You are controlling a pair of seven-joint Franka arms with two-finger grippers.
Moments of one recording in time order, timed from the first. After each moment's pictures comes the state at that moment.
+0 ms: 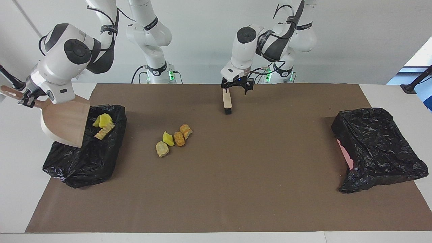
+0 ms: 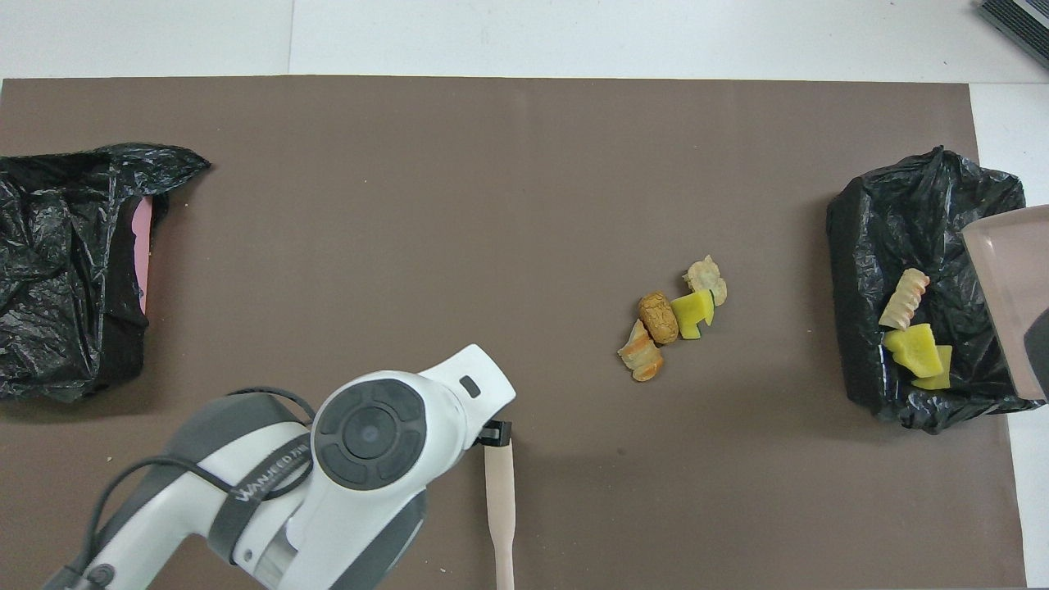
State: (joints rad) left arm -0.61 -0.10 -0.07 -2.11 -0.06 2.02 -0.47; right arm -0.17 0.00 -0.02 -1.79 -1.04 1.85 -1.59
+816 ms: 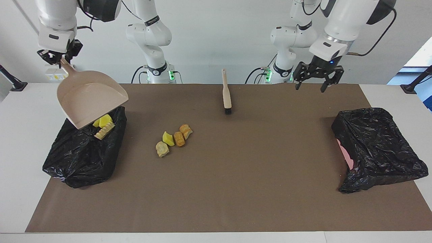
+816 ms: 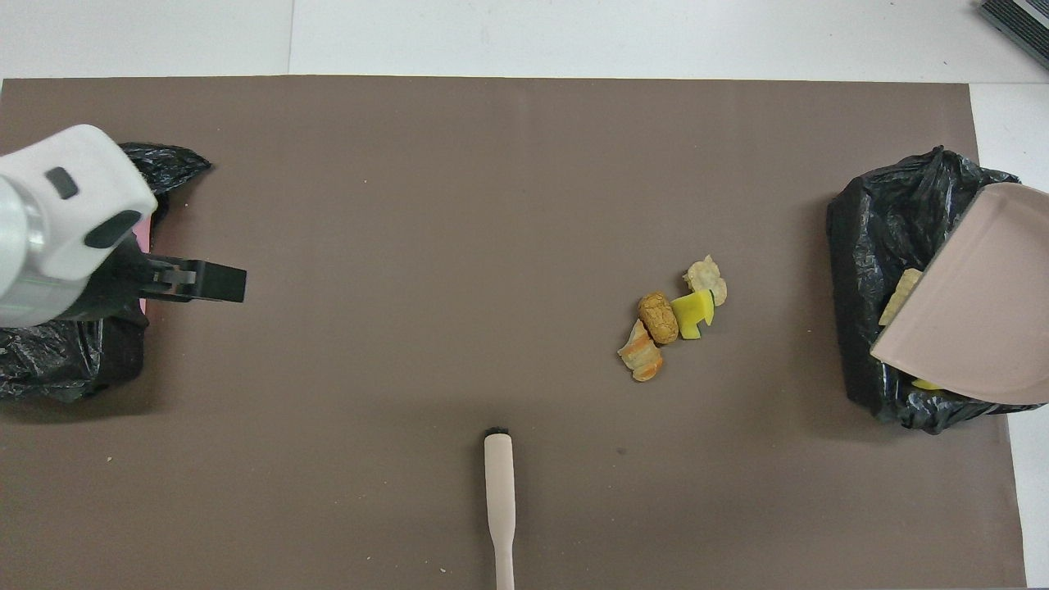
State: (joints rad) left arm -0.05 -0.08 -0.06 -1.60 -0.05 1.59 0.08; right arm -0.16 -0.20 0.11 -1.79 -0.30 1.45 -0.62
